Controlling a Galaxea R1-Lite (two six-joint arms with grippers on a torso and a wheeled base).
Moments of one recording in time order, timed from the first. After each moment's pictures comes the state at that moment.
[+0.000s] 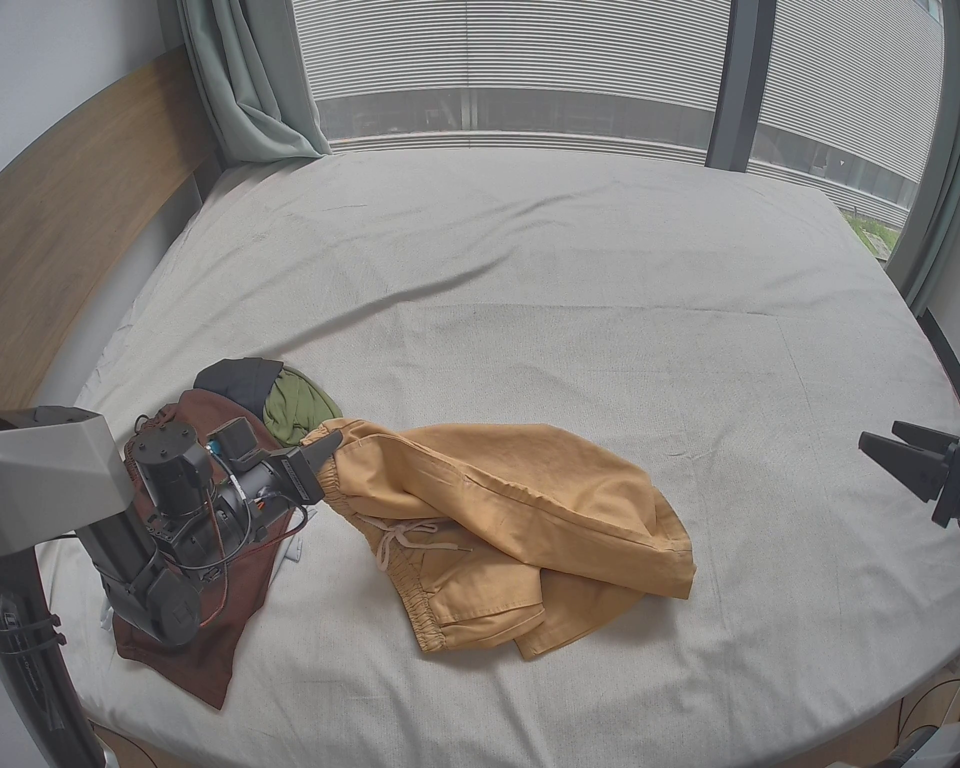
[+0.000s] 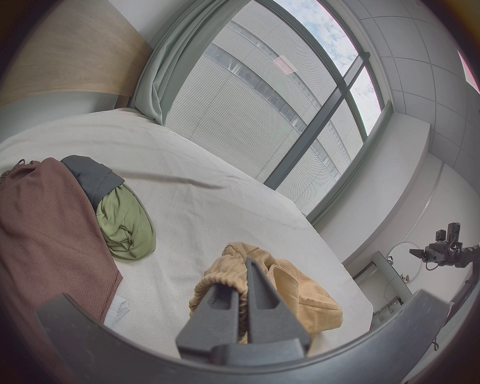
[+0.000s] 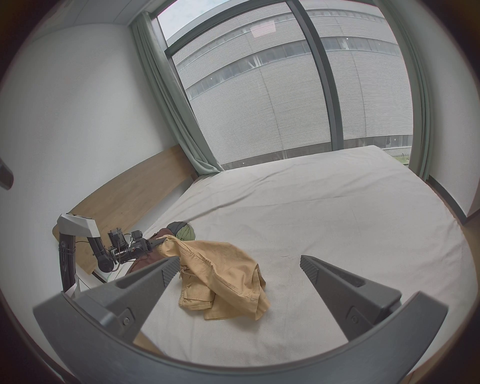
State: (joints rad) left arm -0.23 2.12 -0.52 -1.55 -0.30 -0.46; right arm 0.09 0.98 -0.55 -0.22 0.33 0.15
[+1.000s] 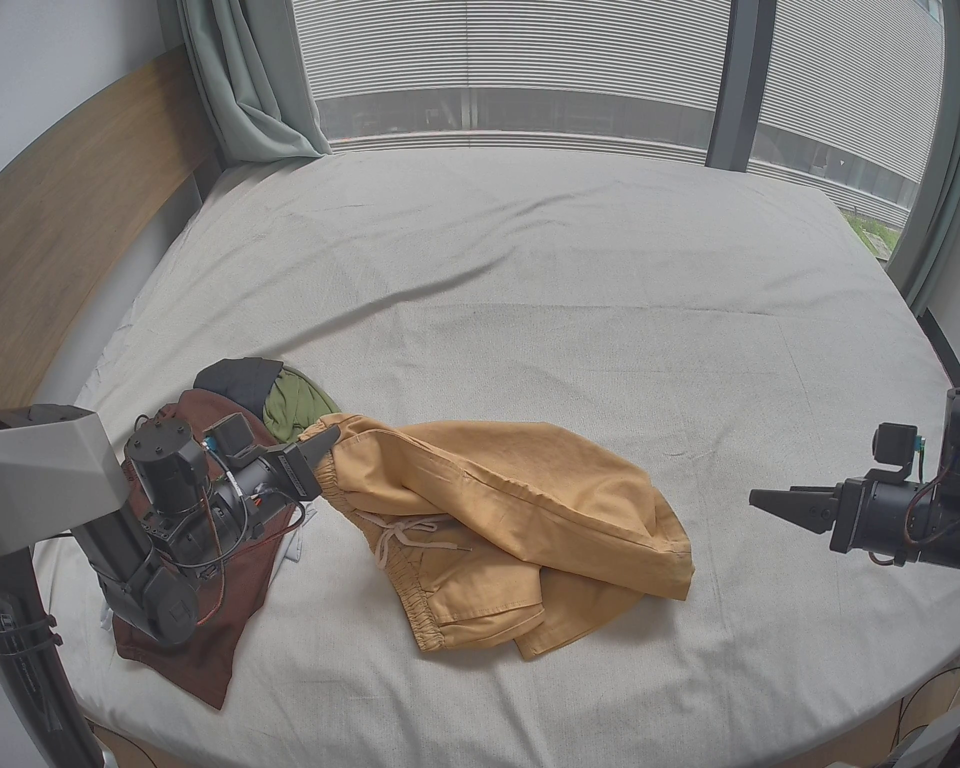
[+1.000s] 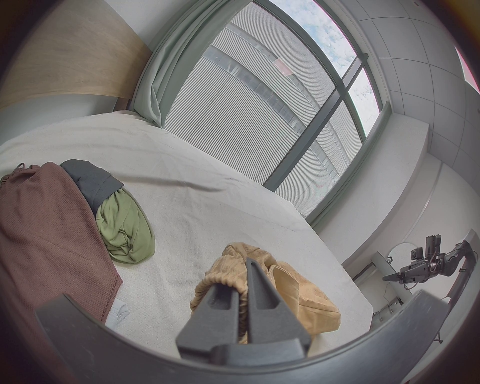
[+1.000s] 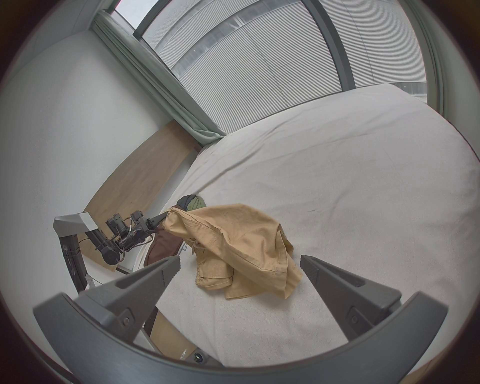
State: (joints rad) left arm -0.22 2.10 -0.52 -1.55 -0.30 -0.46; right arm 0.19 1.33 -0.45 -0.47 0.40 0.28
